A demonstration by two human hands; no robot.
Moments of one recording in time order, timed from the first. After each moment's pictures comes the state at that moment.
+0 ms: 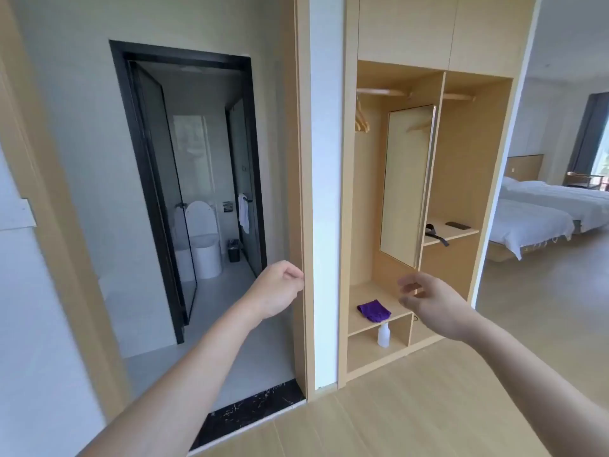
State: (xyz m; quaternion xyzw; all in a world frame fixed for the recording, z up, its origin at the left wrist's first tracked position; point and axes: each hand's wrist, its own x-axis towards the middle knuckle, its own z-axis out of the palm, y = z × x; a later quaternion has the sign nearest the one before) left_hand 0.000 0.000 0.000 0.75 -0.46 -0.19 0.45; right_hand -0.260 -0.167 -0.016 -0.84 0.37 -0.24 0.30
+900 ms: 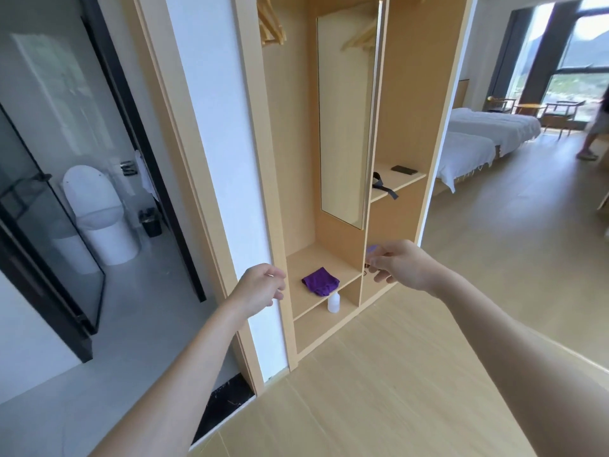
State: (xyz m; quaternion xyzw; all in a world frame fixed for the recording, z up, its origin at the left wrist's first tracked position) left_hand 0.074 -0.383 -0.089 0.74 -0.40 -0.35 0.41; right_hand -0.186 -0.520 -0.064 -0.77 0.47 -0.18 0.39
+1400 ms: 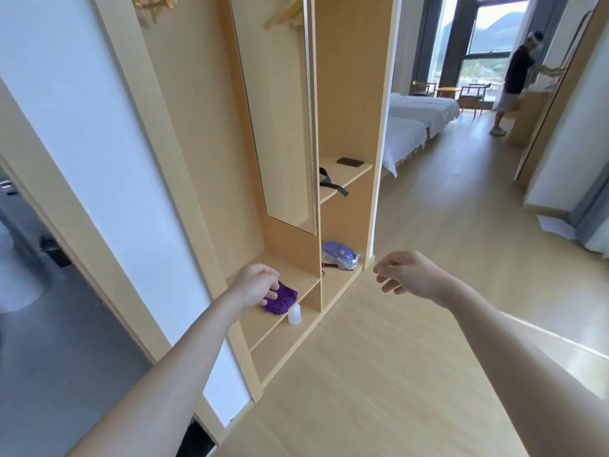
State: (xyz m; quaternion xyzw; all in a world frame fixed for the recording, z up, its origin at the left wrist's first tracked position) left_hand 0.086 -0.636 -0.147 0.72 -0.45 -0.41 0.34; right_hand -0.232 -0.687 -0.122 -0.67 0.58 -0.22 0.41
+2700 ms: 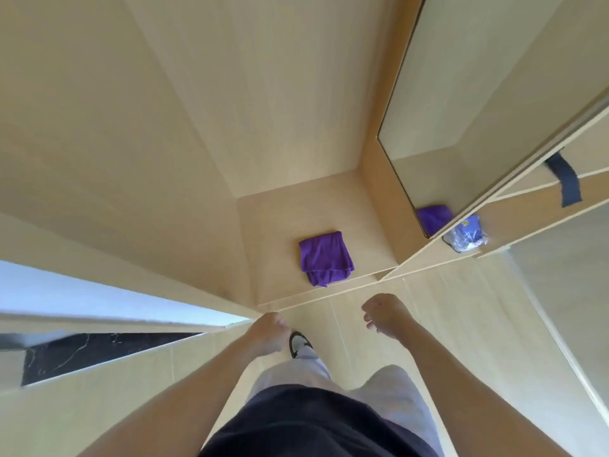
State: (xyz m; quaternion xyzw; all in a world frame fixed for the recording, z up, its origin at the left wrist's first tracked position) left_hand 0.175 -0.937 -0.423 0.82 -0.12 -0.54 0.14; right_hand 0.019 -1.140 -0.425 -0.66 0.53 0.23 0.47
